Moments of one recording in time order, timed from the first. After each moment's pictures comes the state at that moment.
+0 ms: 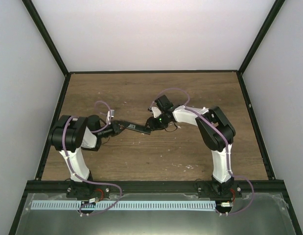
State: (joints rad) left arm -0.10 1.88 0.40 1.11 0.95 -0.89; right arm 0.63 2.02 1.28 -0.37 -0.54 0.33
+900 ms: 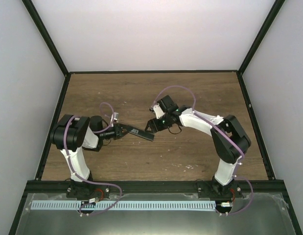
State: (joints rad) left arm -0.13 1.91 0.39 1.09 1.04 -0.91; right arm 0.66 1.80 1.17 -0.42 -0.39 0.24
